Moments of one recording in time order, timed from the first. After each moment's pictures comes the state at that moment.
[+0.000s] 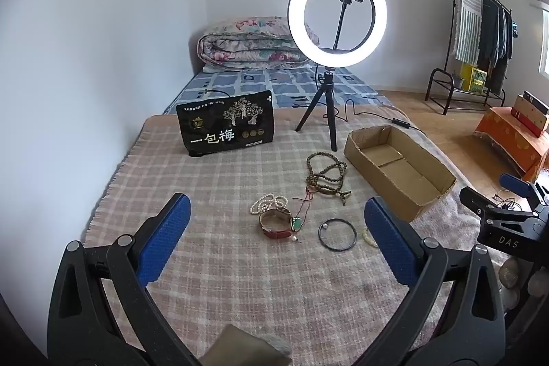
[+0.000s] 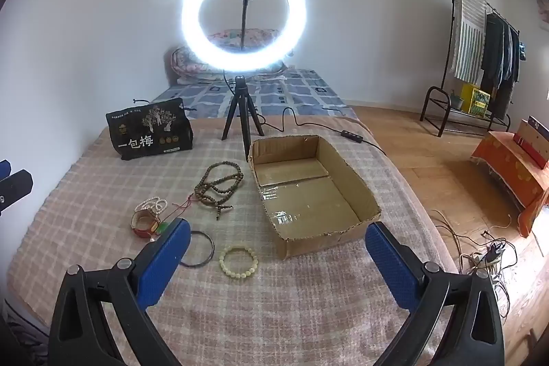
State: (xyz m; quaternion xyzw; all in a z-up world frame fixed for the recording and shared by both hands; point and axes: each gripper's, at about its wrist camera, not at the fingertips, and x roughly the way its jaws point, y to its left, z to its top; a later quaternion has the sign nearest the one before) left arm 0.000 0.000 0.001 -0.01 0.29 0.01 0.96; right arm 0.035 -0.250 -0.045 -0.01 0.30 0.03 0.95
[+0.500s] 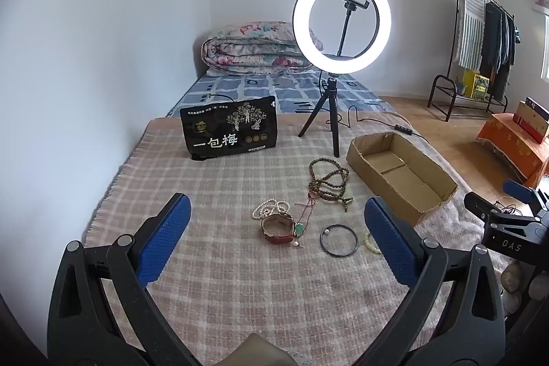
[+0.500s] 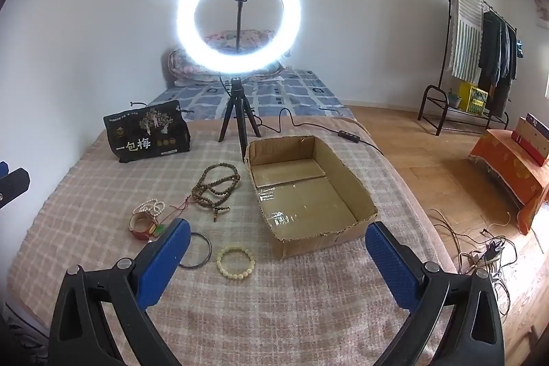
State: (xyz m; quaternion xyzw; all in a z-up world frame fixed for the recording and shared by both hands) left arm -0.002 0.002 0.002 -0.02 0.27 0.02 0.96; right arm 0.035 -0.254 -0.043 -0.01 0.31 0.02 0.95
